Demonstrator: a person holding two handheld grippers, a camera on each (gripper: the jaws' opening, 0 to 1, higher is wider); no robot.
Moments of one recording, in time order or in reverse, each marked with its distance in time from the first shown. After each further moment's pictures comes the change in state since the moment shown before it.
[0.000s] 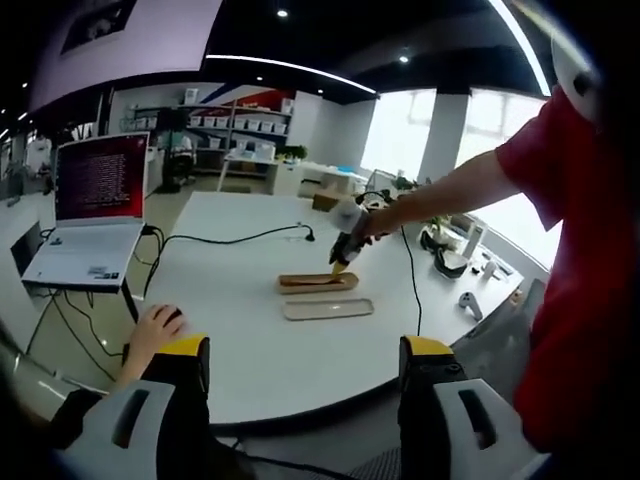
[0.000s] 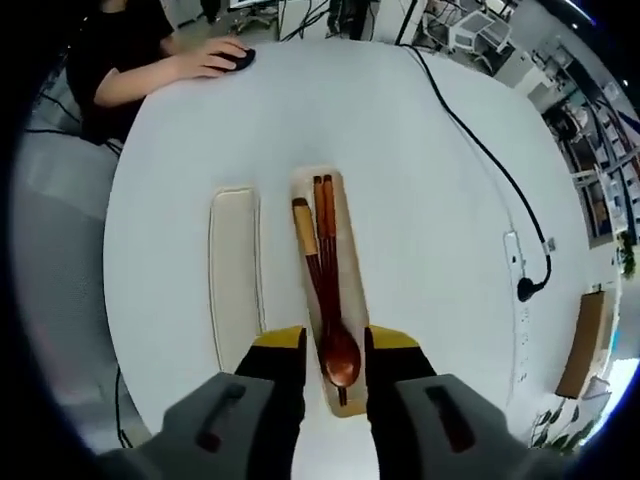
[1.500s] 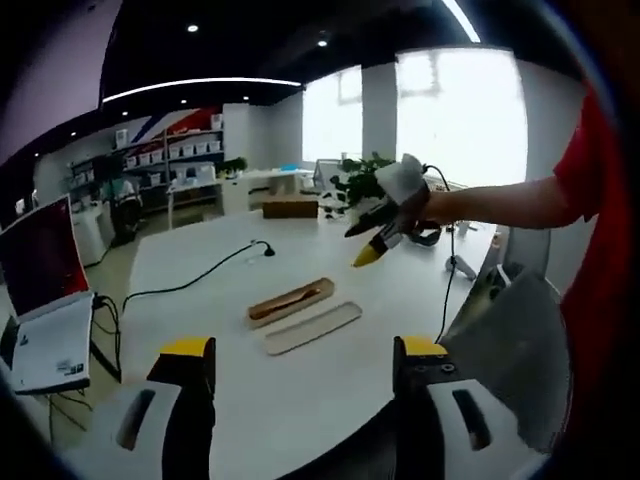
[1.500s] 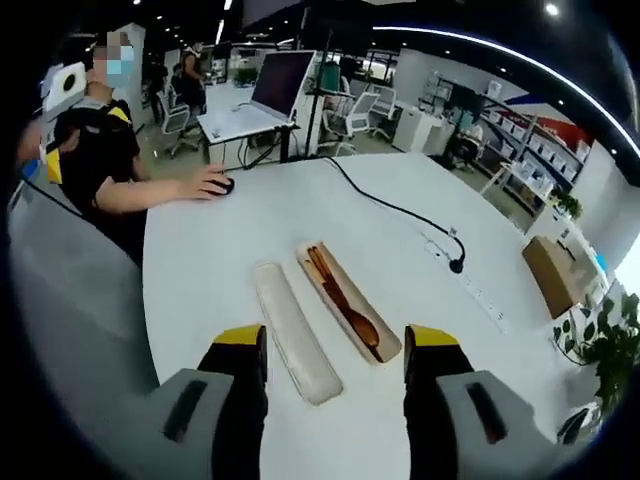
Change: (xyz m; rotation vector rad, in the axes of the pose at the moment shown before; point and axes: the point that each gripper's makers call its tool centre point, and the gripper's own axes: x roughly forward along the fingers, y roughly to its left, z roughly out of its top) left arm 0.087 -0.028 0.024 0.319 0.018 -0.135; right arm -0.125 0.068 -0.041 0.262 -0.461 -0.277
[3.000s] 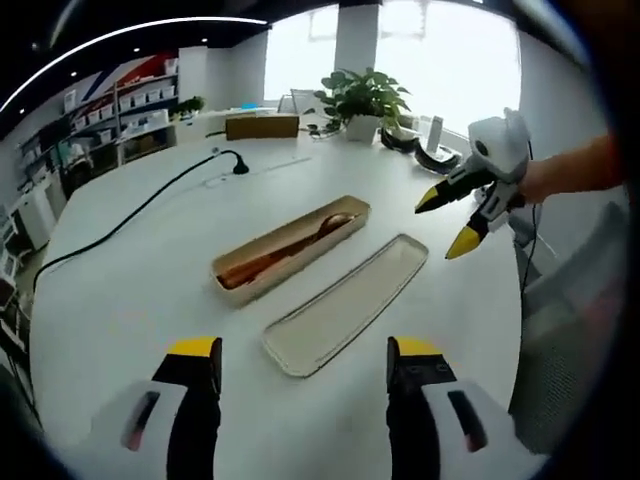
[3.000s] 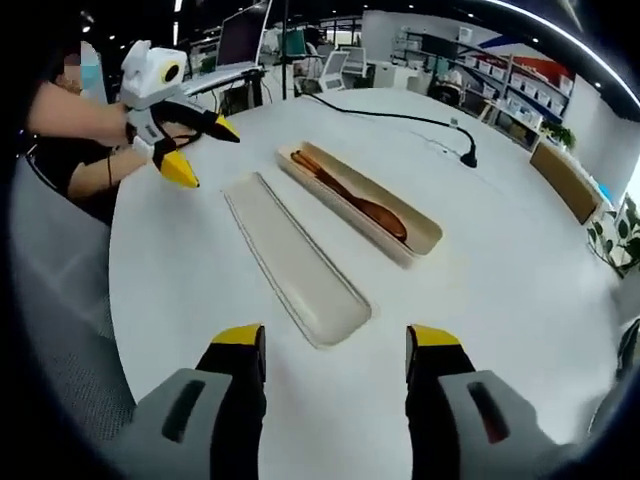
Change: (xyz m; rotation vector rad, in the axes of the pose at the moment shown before) left arm 0.235 0.039 -0.109 0.041 0.239 -0.217; right arm 0.083 0.015 -0.128 0.237 0.135 0.019
